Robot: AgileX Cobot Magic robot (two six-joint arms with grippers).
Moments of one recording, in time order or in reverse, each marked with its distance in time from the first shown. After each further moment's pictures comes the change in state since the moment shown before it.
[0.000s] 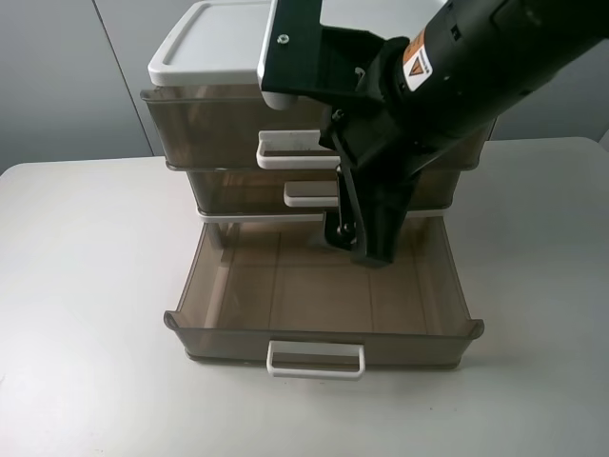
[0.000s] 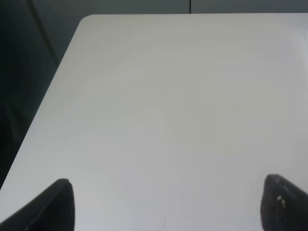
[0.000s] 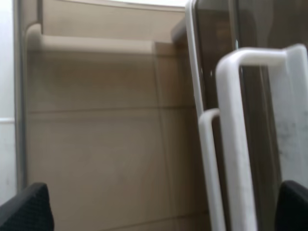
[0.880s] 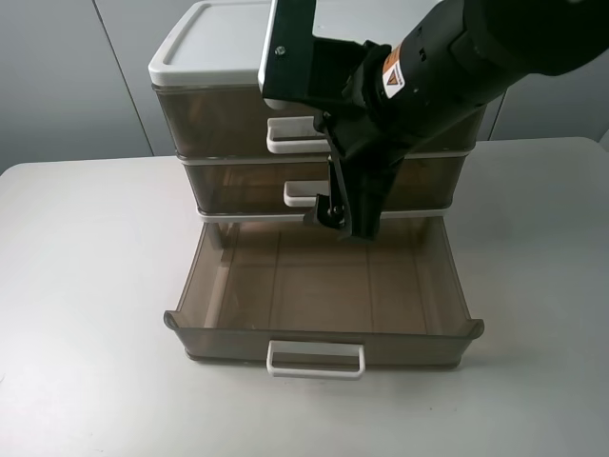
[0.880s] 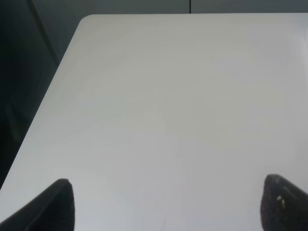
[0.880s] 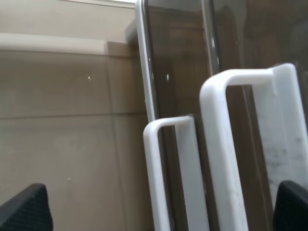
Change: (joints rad) left arm 0.000 0.000 0.000 0.000 0.000 0.000; right arm -0.045 0.074 0.001 -0.076 -0.143 -0.017
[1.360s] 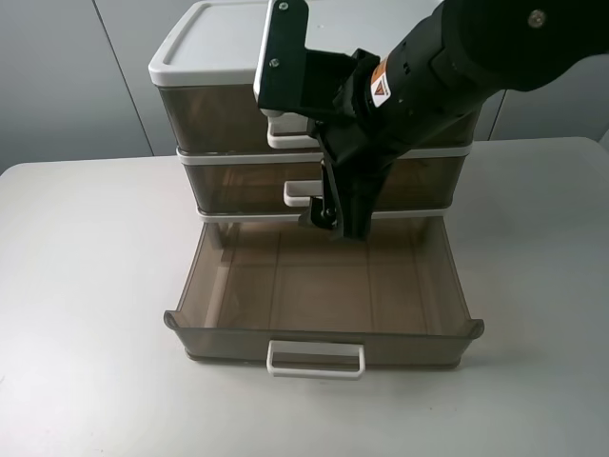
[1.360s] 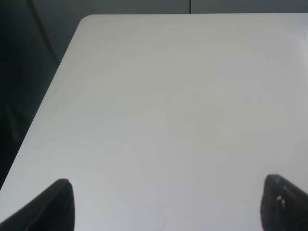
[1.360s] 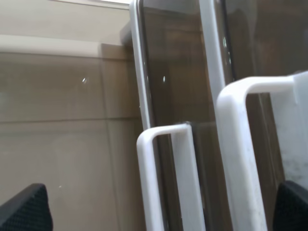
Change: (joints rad) left arm 0.000 0.000 0.000 0.000 0.000 0.000; right arm -0.012 0.041 0.000 0.000 -0.048 -0.014
